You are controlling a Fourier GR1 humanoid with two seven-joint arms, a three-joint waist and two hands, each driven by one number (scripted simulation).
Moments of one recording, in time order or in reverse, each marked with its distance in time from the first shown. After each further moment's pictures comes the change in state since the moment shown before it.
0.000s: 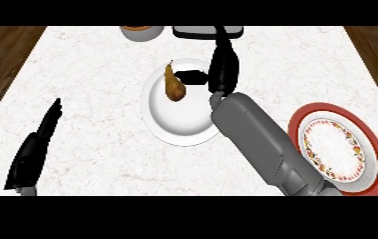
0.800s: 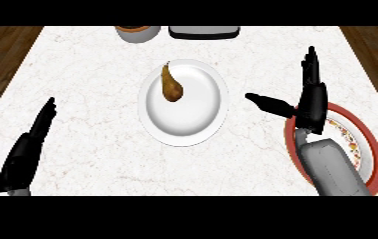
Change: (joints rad) left arm 0.018 -0.003 0.018 -0.075 0.004 -0.012 0.060; right arm 0.562 -0.238 -0.260 -0.522 -0.330 0.208 -0.537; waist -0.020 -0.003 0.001
